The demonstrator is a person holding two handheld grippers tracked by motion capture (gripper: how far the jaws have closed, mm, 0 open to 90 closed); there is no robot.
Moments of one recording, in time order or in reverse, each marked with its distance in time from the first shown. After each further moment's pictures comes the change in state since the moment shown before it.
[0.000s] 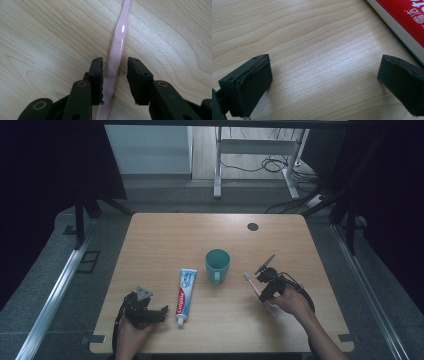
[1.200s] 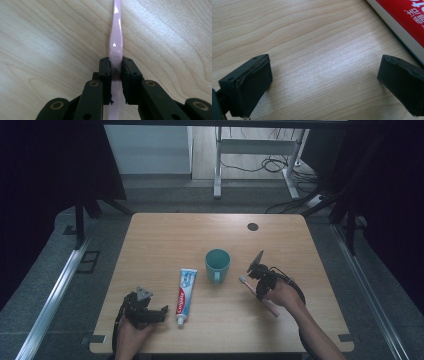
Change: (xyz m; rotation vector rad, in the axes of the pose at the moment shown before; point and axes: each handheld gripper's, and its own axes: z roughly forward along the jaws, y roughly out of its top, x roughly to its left) left arm 0.000 0.000 0.000 0.000 0.000 0.000; right arm 0.004 0.027 0.009 0.136 0.002 -0.010
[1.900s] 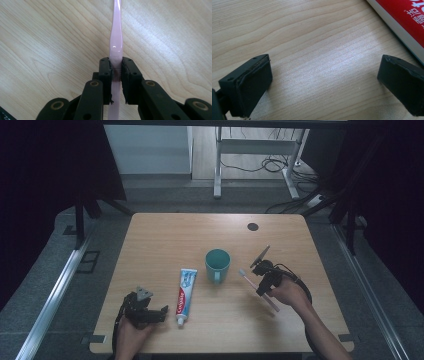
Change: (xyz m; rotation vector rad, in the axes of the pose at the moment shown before) left arm 0.000 0.000 0.000 -0.001 0.000 -0.002; right arm 0.001 -0.010 -0.031 -0.125 0.028 -0.039
